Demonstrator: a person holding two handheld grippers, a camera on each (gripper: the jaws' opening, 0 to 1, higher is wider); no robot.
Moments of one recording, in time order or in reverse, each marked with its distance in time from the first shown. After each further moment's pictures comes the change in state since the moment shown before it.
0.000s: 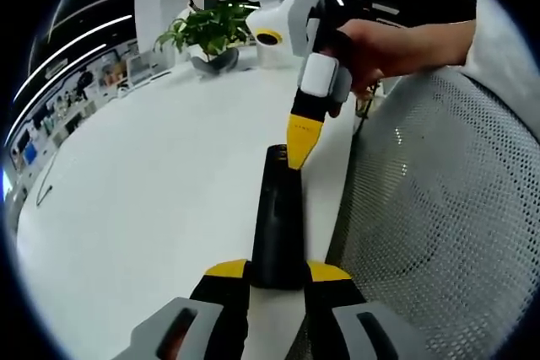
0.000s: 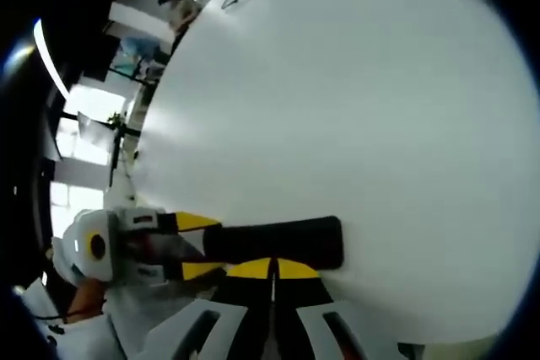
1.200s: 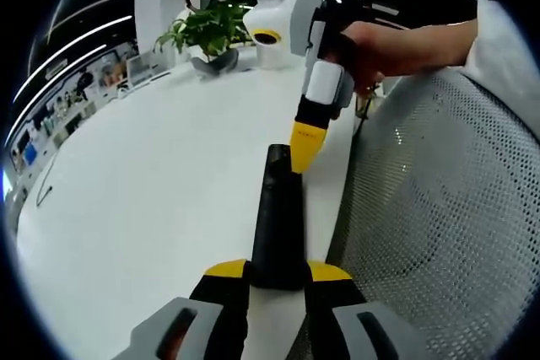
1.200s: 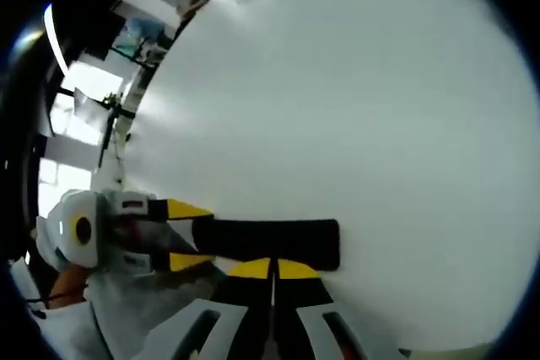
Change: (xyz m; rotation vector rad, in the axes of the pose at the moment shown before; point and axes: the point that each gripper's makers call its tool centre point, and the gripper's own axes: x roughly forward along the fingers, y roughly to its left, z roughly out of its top) left arm 0.000 0.000 0.000 0.002 -0.003 0.000; right arm 0.001 0.000 -0.001 -0.115 0.005 -0.060
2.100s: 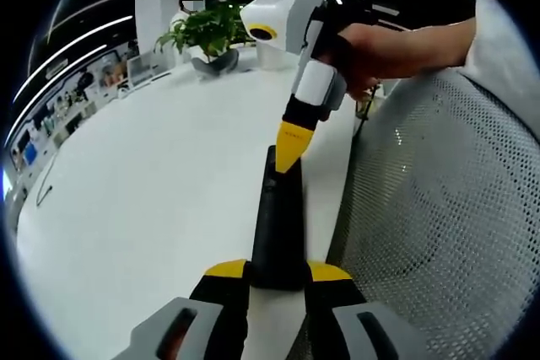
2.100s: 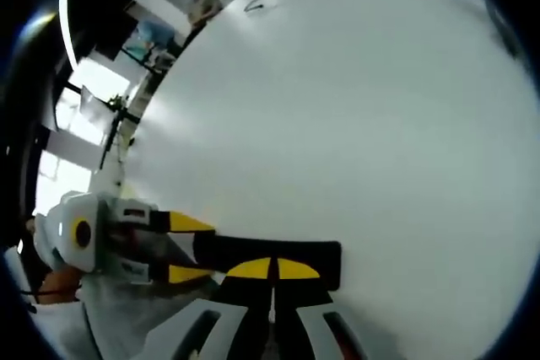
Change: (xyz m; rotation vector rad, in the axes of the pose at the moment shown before) left arm 0.001 0.001 0.000 -0.003 -0.005 0.000; right arm 0.004 -0.001 0.013 -0.047 -0.071 -0.006
